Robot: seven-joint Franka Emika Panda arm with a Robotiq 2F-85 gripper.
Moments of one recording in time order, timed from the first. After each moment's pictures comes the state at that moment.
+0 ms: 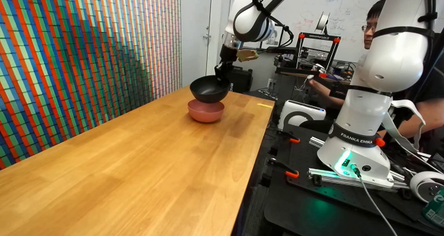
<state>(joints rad) -0.07 0.02 -0.09 -2.45 0.00 2.70 -0.03</state>
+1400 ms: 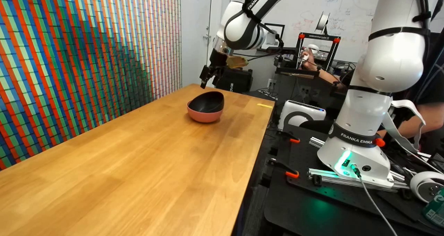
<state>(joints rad) -0.06 0.11 -0.01 -2.41 0.09 2.82 -0.05</state>
